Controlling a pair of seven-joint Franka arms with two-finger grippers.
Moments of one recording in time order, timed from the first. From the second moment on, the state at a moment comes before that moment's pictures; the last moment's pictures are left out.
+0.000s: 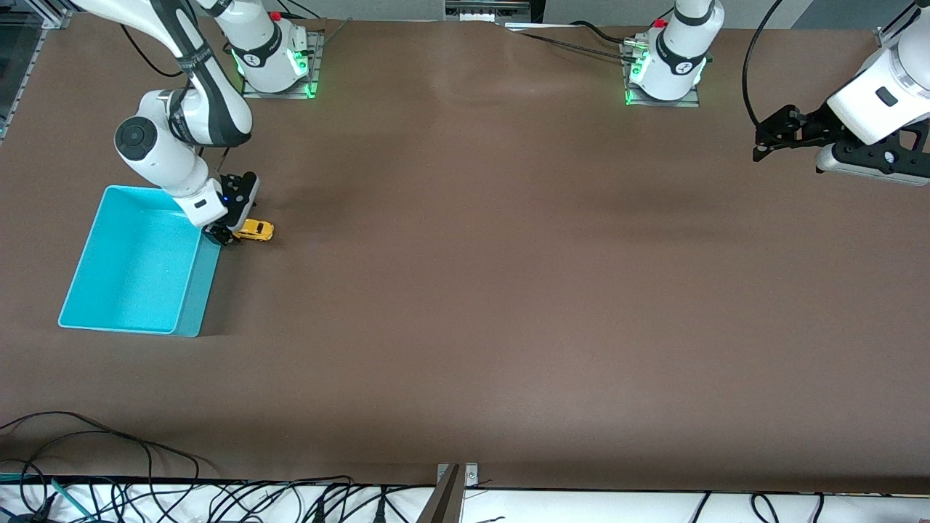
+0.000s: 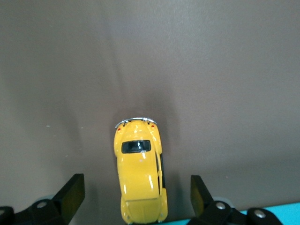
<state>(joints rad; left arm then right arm) 0.01 -0.06 -0.08 -1.66 -0.04 1.52 0.09 -0.09 0.19 0.11 -2.54 0.01 2.76 -1.34</state>
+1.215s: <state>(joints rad) 0.02 -0.06 -0.08 -1.66 -0.04 1.52 0.09 -0.09 0.24 0.11 -2.56 0.01 2.87 -1.40</state>
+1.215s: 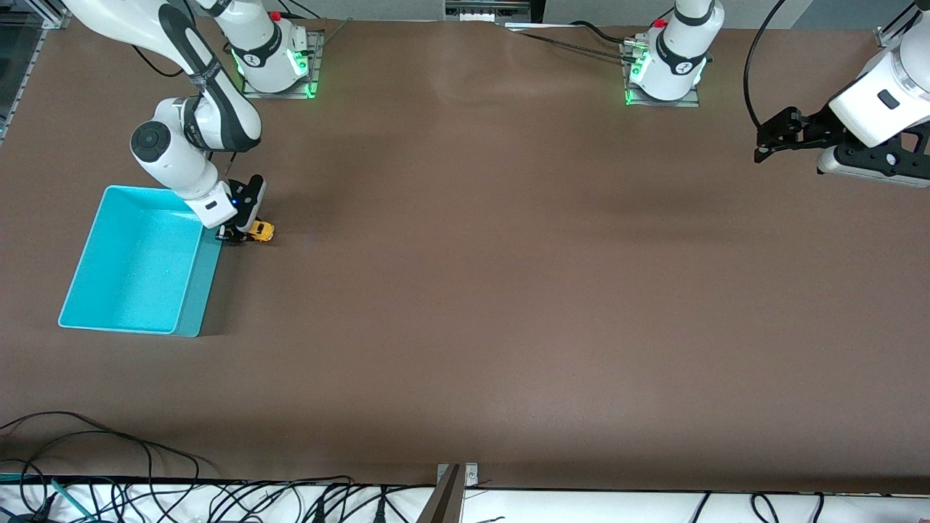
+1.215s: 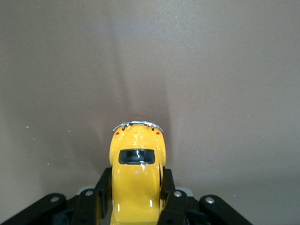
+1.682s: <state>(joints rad) 0.02 -0.06 -0.08 -1.66 -0.04 1.52 0.09 -0.09 0.13 0.11 -2.51 0.01 2.70 -1.41</state>
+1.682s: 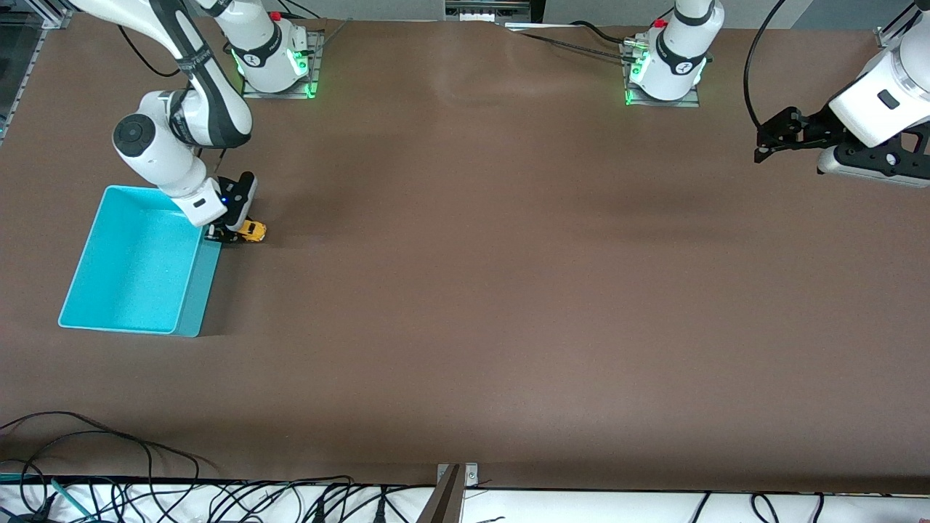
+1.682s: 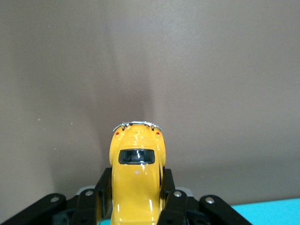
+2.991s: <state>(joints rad) 0.01 -0.06 -0.08 -1.66 -0.04 1.52 0.09 -0.26 0.06 0.08 -2.25 0.01 2.27 -2.06</state>
